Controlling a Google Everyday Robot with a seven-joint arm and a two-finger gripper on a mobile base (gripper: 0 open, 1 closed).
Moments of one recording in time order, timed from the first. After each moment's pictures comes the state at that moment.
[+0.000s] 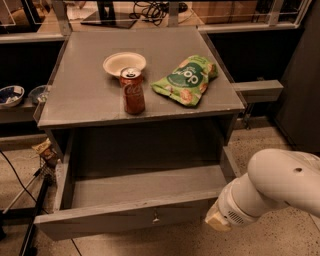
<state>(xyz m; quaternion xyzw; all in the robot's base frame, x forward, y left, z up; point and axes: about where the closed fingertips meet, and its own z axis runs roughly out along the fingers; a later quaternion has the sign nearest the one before) 0.370 -0.138 0.663 -0.48 0.86 0.11 0.12</state>
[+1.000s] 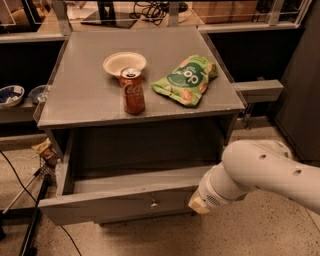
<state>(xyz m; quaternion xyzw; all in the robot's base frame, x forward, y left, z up) 0.421 -0.101 0.648 -0.49 0.85 0.11 0.15</state>
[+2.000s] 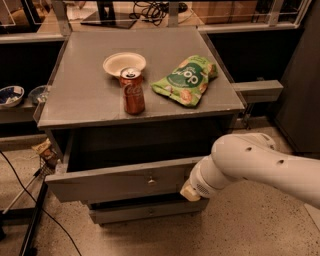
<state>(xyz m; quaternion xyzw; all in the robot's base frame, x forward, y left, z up) 0.458 -0.080 0.647 -0.49 0.85 0.10 0.18</state>
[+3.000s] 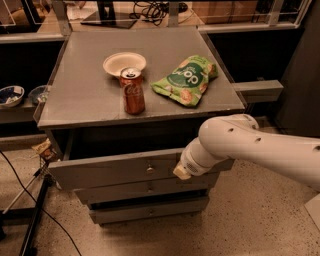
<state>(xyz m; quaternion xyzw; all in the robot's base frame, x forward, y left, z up) 0.524 -0.061 0.654 -0.49 0.84 0.08 0.21</state>
